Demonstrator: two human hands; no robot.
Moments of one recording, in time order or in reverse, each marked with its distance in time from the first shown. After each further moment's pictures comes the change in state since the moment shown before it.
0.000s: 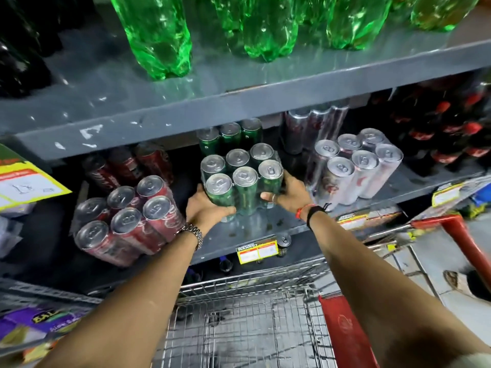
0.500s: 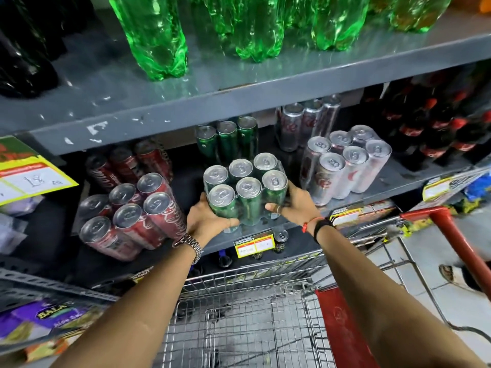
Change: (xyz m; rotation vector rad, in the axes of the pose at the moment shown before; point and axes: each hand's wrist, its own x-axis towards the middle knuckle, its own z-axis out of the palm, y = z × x) left_hand -0.036 -0.007 0.000 0.054 -0.077 0.060; right_hand -0.038 0.020 -0.006 -0.136 0.036 -0.073
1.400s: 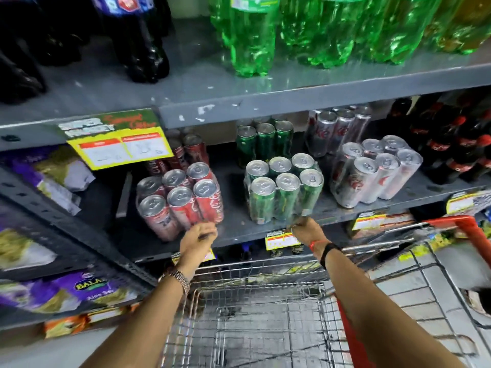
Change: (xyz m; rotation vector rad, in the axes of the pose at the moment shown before) left_hand -0.046 -0.123 -0.035 -0.425 0.043 -0.160; right_hand -0.046 -0.023 0.066 0.091 -0.151 0.473
